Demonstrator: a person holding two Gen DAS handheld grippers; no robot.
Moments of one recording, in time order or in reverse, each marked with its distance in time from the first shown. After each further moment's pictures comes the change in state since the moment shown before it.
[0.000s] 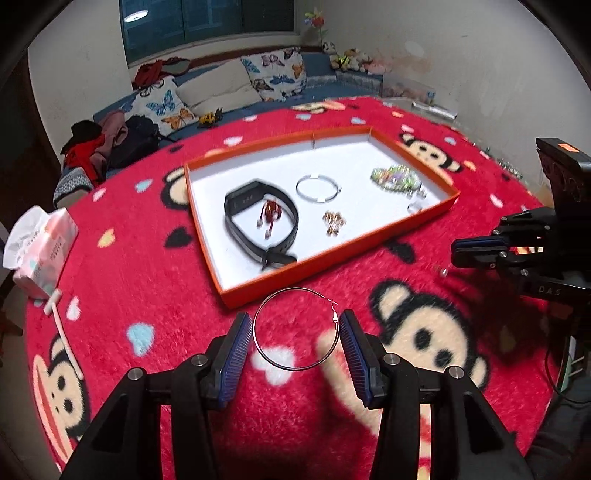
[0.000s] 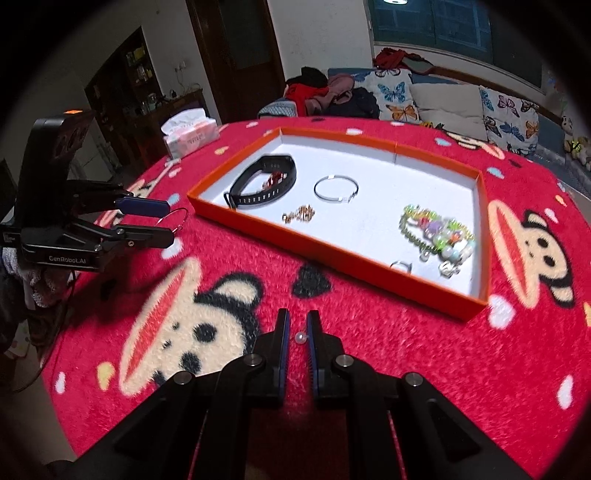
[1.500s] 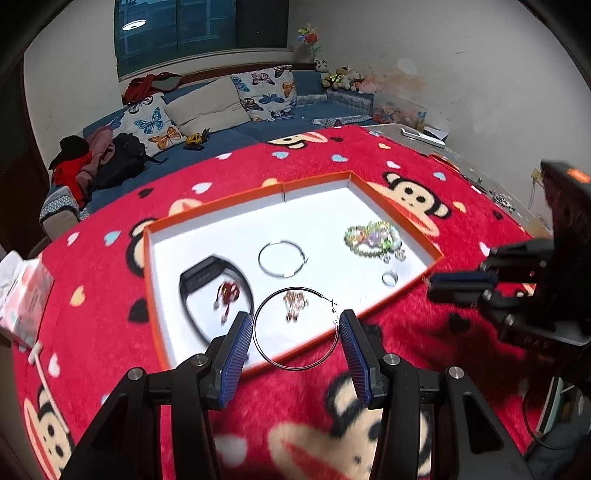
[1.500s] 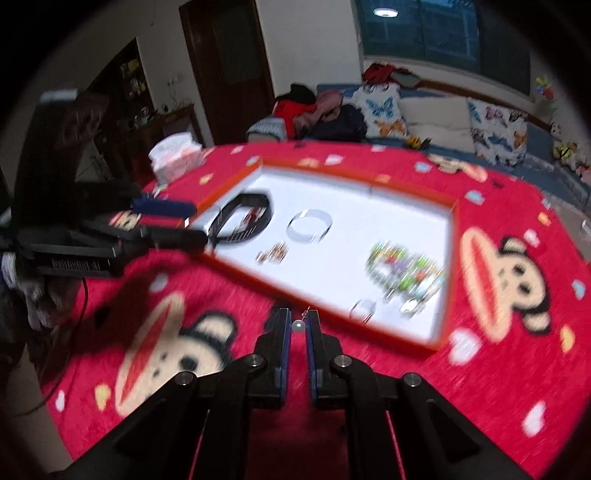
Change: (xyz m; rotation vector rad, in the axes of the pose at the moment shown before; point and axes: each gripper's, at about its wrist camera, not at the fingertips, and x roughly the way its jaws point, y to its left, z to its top) left arm 0.020 -0.029 0.074 -0.004 -0.060 -0.047; right arm -0.011 -0.021 0.030 0.008 -0.062 -0.048
